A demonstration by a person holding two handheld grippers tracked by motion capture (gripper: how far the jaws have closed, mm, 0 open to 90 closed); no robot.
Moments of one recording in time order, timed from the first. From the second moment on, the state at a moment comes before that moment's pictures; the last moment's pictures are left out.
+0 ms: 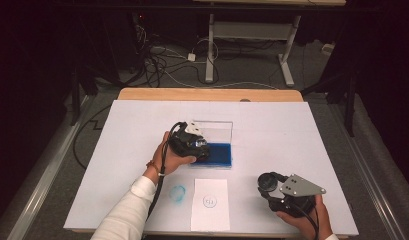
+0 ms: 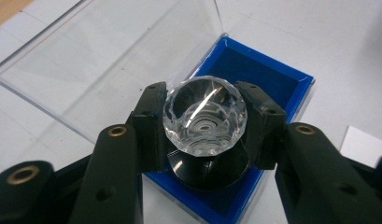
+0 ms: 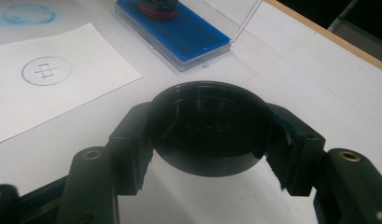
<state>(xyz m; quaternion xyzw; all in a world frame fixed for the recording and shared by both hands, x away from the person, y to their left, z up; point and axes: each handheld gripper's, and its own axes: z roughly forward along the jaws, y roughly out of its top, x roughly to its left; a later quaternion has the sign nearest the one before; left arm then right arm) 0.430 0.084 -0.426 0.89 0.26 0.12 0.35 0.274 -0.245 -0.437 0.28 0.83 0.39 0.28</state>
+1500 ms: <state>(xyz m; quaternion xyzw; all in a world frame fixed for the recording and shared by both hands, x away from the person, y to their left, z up) 0.422 0.082 -0.433 0.89 0.26 0.13 0.36 0.273 -0.243 -0.437 0.28 0.84 0.38 0.27</state>
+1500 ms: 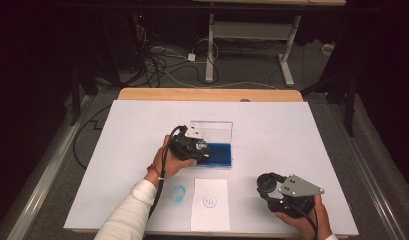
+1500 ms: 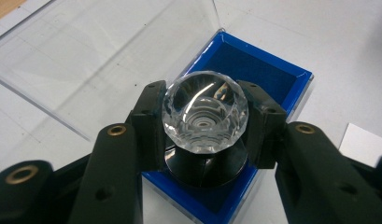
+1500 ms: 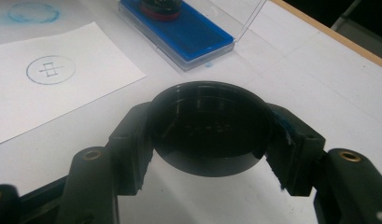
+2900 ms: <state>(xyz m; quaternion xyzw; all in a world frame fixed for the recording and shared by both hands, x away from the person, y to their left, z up) 0.420 0.082 -0.430 0.90 0.26 0.12 0.34 0.271 -0.243 -0.435 0.28 0.84 0.38 0.28</state>
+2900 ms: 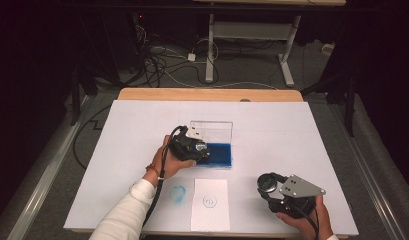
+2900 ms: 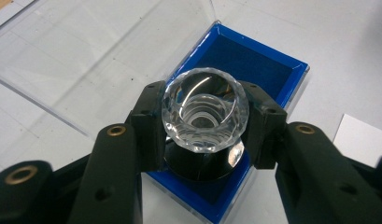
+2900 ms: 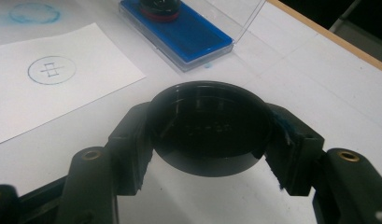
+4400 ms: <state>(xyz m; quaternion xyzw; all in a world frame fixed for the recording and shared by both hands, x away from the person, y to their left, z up) 0.357 0.118 -0.390 0.88 0.18 0.17 0.42 0.269 -0.251 -0.436 0.30 0.82 0.39 0.31</state>
